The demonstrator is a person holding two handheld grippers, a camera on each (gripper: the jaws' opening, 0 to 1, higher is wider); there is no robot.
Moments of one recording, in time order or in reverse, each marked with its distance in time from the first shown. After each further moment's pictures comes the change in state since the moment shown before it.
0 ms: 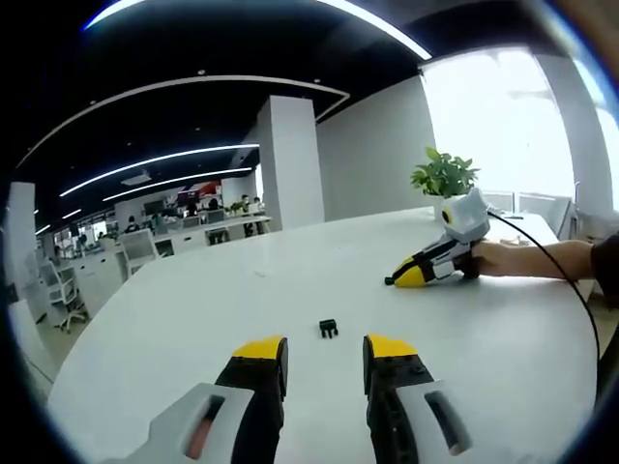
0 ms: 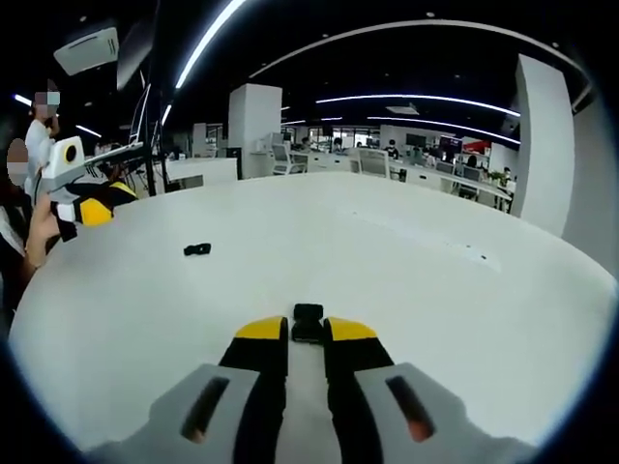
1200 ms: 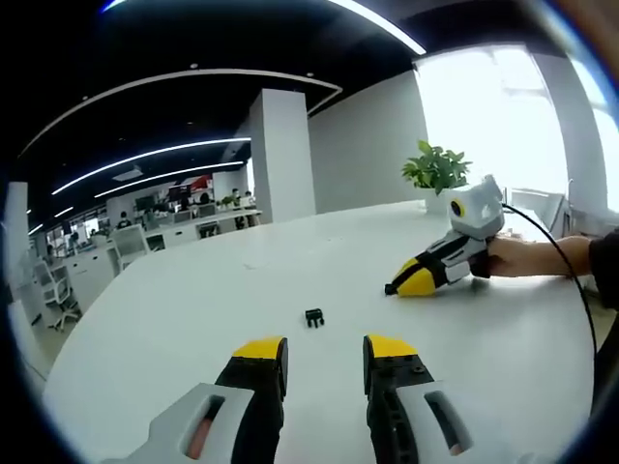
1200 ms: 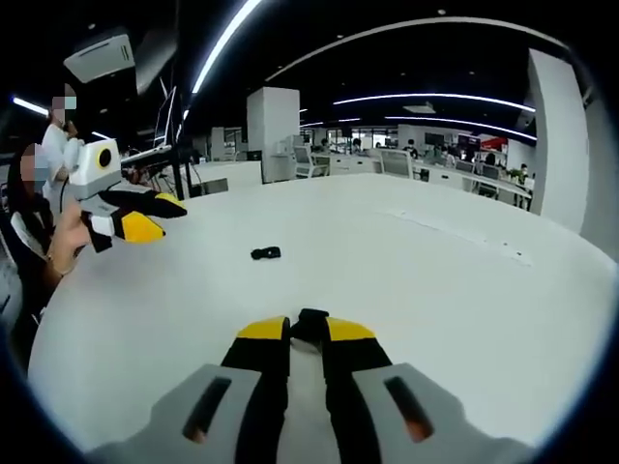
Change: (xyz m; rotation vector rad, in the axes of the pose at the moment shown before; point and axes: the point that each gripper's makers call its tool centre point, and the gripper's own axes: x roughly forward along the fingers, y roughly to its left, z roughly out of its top) left arm 0.003 -0.013 -0.013 0.008 0.037 -0.042; right arm -0.009 0.079 0.006 0.014 -0.012 0.113
